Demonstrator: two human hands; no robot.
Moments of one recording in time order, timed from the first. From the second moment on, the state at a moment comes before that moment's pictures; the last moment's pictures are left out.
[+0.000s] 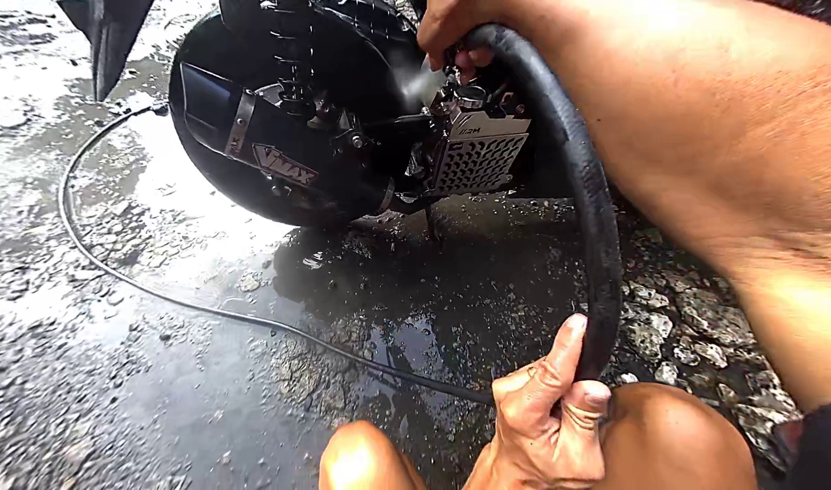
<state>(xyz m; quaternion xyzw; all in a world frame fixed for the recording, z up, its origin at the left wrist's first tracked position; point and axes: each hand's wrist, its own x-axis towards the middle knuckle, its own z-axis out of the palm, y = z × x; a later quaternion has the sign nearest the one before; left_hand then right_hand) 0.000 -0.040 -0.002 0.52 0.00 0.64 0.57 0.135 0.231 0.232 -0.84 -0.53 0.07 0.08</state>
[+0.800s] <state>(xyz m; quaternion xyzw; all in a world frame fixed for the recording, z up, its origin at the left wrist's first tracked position) 0.000 -0.044 0.002 0.54 -0.02 0.60 0.59 0.173 0.248 0.225 -0.92 -0.37 0.10 0.07</state>
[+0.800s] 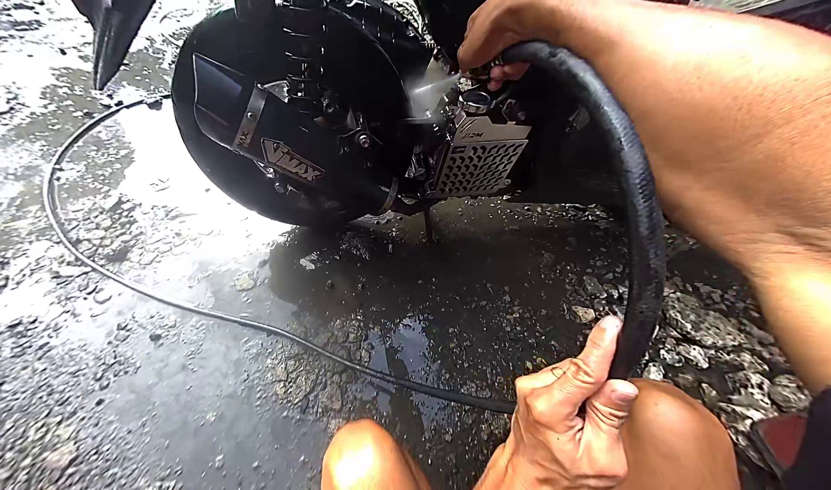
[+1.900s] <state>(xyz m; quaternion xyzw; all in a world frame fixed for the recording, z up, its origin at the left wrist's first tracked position) 0.020 -0.091 -0.033 0.65 -0.04 0.51 0.56 0.254 0.136 0.217 -0.87 -0.24 0.27 0.33</state>
